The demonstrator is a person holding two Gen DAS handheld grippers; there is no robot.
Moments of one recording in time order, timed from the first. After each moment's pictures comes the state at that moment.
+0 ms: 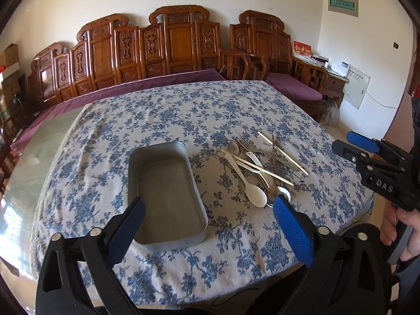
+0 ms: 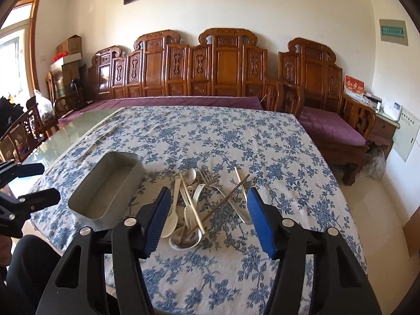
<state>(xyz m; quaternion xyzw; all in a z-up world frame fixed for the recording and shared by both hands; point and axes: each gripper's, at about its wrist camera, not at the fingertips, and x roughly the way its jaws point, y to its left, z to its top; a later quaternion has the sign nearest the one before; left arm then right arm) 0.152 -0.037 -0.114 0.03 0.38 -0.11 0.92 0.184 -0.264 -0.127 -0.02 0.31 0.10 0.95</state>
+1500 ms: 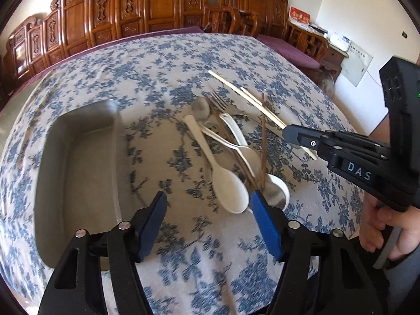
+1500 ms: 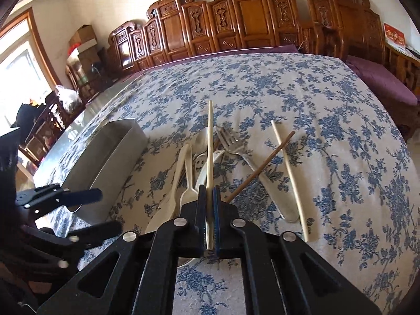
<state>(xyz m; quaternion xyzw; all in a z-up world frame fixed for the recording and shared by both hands) 0.232 -0.112 -0.214 0.02 0.47 -0.14 0.87 0.279 -0.278 -0.225 0.04 0.42 0.21 0.88</state>
